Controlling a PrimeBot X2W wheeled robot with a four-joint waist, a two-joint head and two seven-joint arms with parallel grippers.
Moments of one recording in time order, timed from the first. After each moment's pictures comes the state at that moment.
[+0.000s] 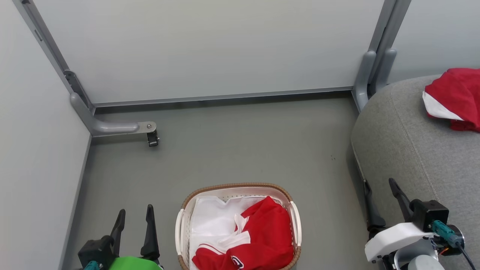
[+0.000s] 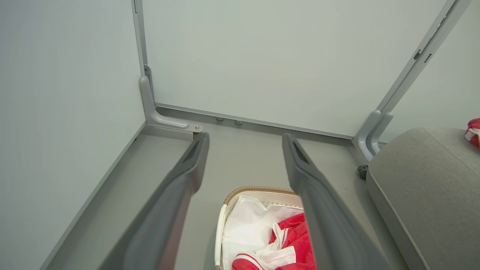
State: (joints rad) left arm 0.04 0.07 -0.13 0.29 -0.36 -0.04 -0.26; right arm -0.07 -0.05 -0.02 0.32 0.20 0.13 -0.26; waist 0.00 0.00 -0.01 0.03
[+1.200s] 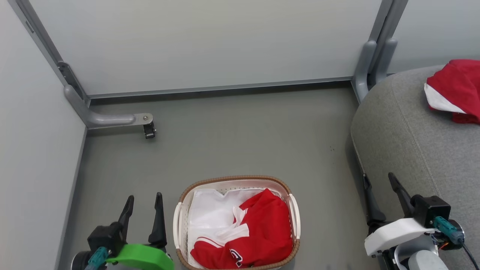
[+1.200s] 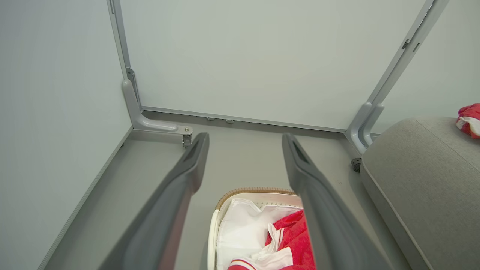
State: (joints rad) left arm -0.01 0.05 -0.13 0.32 -0.31 -0.08 -0.26; right arm -0.08 -0.05 0.00 0.30 0.22 0.13 -0.26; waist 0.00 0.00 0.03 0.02
